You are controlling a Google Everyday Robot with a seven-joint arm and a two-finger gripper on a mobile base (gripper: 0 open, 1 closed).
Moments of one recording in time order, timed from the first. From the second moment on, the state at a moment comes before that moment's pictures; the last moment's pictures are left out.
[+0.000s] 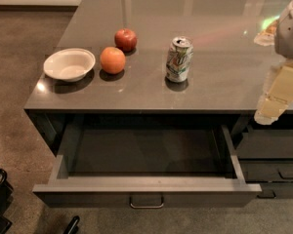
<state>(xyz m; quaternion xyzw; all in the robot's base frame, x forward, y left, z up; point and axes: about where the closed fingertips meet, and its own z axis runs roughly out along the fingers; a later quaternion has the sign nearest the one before) 0.438 -0.217 0.977 -0.60 0.78 -0.04 0.16</state>
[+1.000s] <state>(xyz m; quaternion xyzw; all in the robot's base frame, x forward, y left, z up) 0.466 -0.222 0.929 -0.54 0.82 0.04 0.19</state>
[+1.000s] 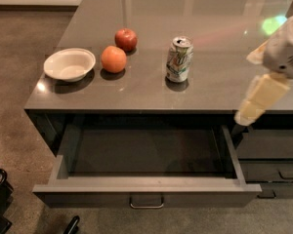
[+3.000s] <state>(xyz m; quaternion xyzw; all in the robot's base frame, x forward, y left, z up) 0.604 -0.178 0.844 -0.45 0.84 0.14 0.26</state>
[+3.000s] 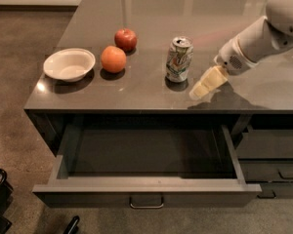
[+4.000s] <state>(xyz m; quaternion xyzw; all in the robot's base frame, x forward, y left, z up) 0.670 -0.180 0.850 -0.43 0.84 0.12 0.32</state>
